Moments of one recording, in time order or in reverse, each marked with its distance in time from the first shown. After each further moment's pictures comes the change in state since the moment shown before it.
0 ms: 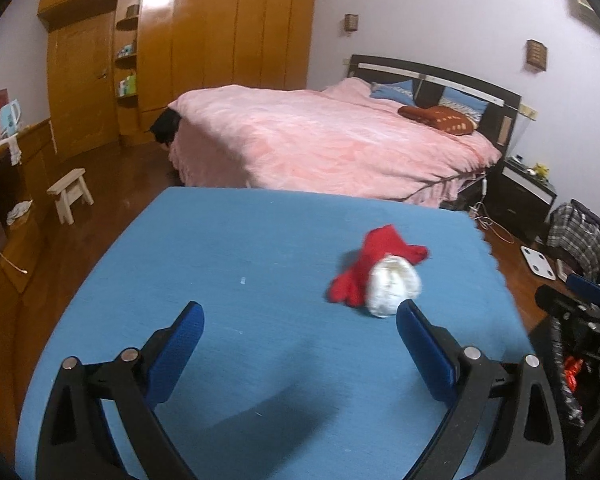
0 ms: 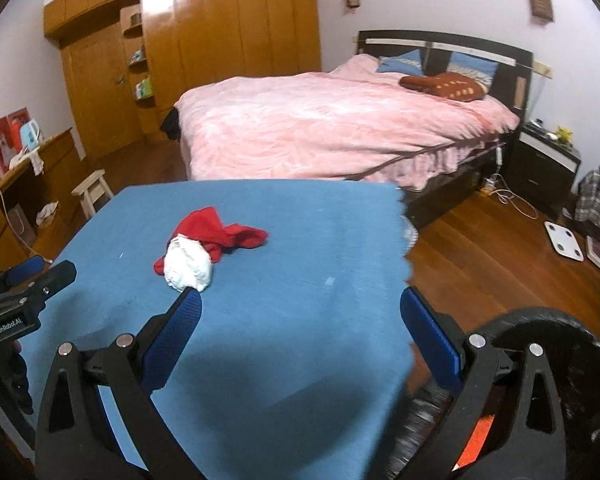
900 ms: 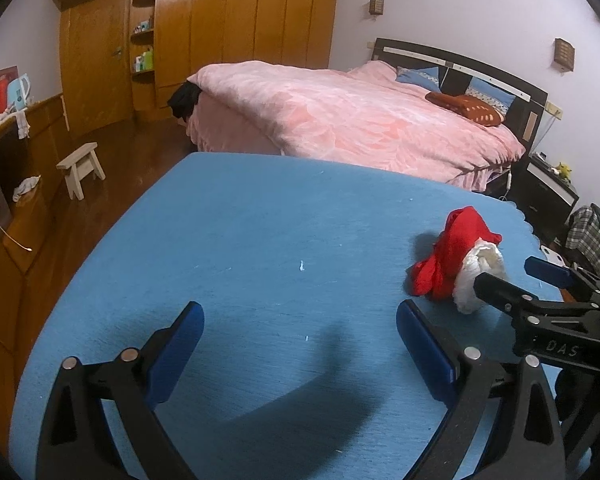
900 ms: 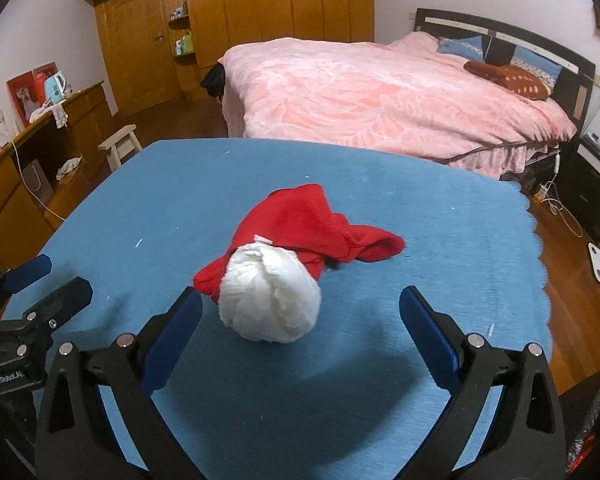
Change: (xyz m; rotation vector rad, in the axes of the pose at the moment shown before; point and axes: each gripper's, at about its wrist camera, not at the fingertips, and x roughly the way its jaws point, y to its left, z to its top) left arm 0.050 0.053 -0.015 -0.045 0.065 0.042; right arm 0.104 0.087 0.016 -0.109 0.110 0.110
